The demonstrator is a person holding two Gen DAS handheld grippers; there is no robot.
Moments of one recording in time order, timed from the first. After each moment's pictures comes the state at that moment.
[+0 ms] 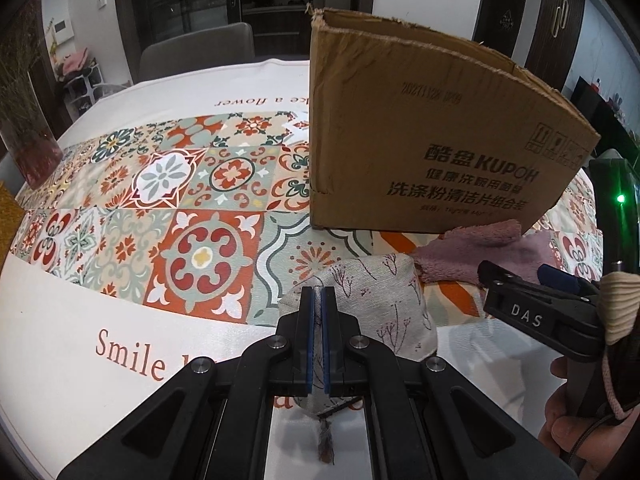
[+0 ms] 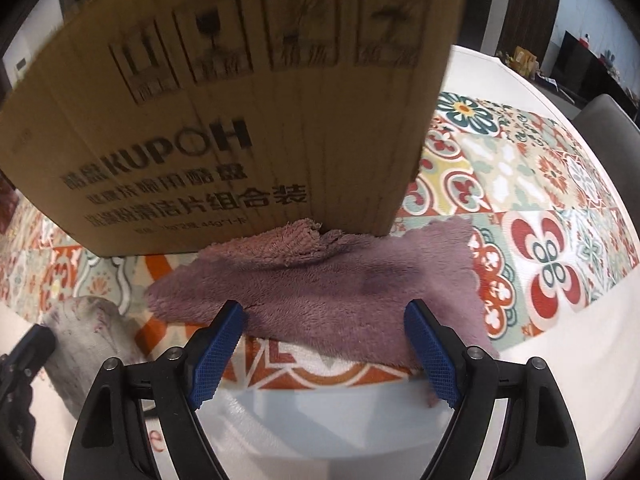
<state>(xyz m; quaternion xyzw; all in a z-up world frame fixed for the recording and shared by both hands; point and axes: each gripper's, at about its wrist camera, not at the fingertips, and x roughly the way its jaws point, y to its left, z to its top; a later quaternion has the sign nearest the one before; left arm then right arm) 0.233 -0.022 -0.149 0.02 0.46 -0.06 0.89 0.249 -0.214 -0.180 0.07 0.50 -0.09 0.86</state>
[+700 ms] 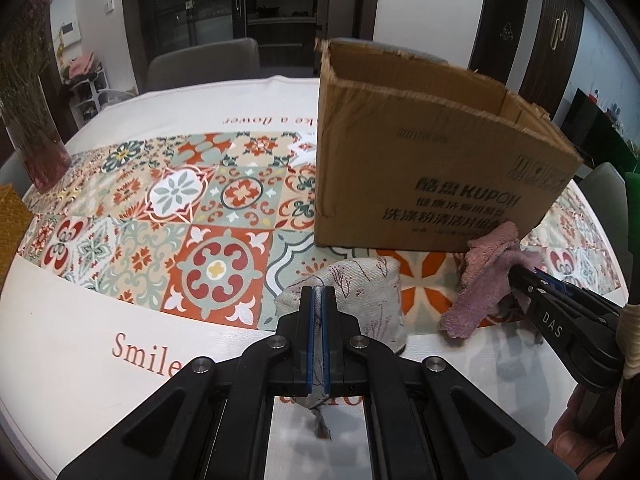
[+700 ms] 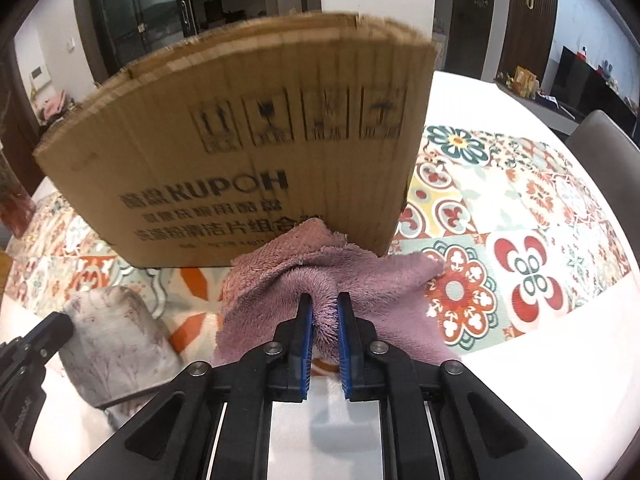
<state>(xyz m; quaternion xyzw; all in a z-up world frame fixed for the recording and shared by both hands) 0.225 -0.014 -0.130 0.01 0.44 -0.06 0.90 0.212 -0.193 -0.139 0.07 0.45 -0.08 0.89</state>
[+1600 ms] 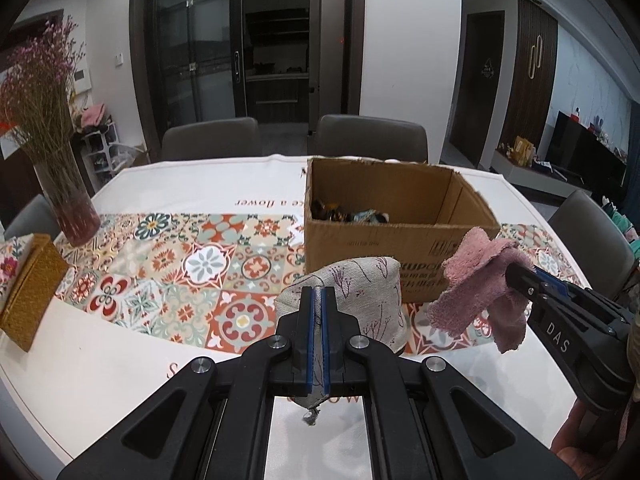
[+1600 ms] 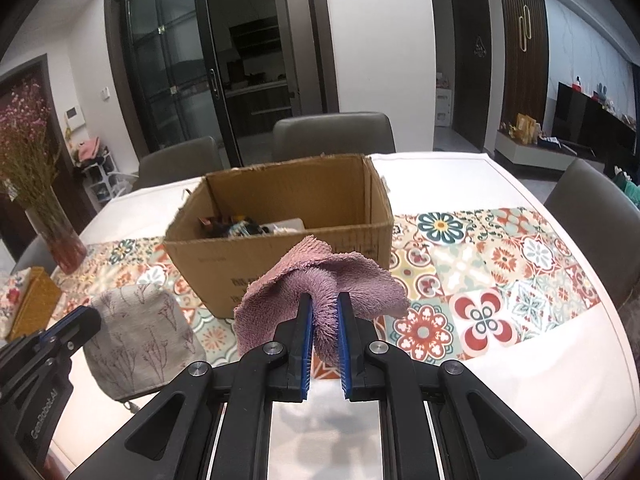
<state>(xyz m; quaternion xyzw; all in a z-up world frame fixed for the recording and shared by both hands) 0.162 -0.018 -0.021 0.02 0.34 -0.07 0.94 0.151 -0.197 -0.025 0.08 0.34 -0.05 0.94</state>
